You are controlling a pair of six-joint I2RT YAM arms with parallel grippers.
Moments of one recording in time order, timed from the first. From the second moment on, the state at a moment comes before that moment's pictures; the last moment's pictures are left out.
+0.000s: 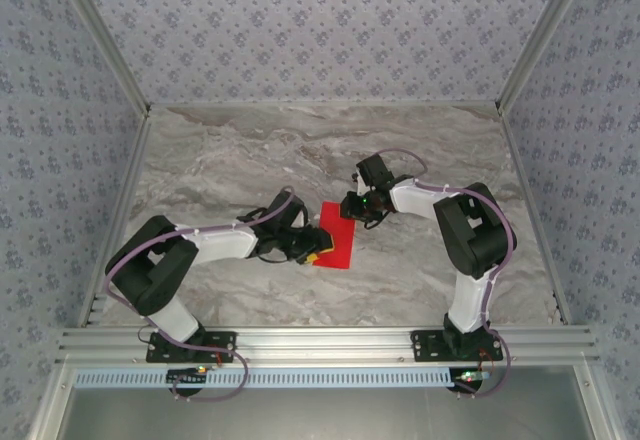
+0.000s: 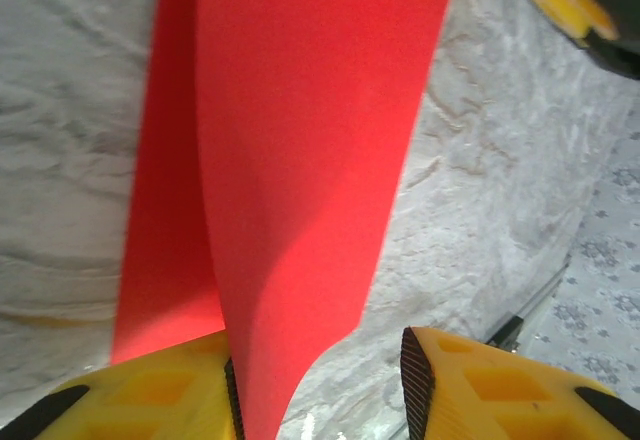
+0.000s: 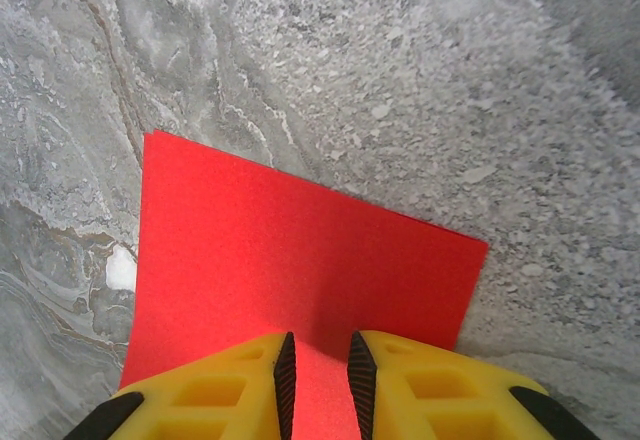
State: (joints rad) left arm -0.77 1.62 0.76 -0.01 0.49 -1.11; right arm 0.49 1.87 1.08 -0.31 -0.30 0.52
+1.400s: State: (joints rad) left arm -0.77 1.64 0.75 0.28 0.60 -1.15; right arm 0.46 1.87 1.06 -0.27 -0.39 0.54
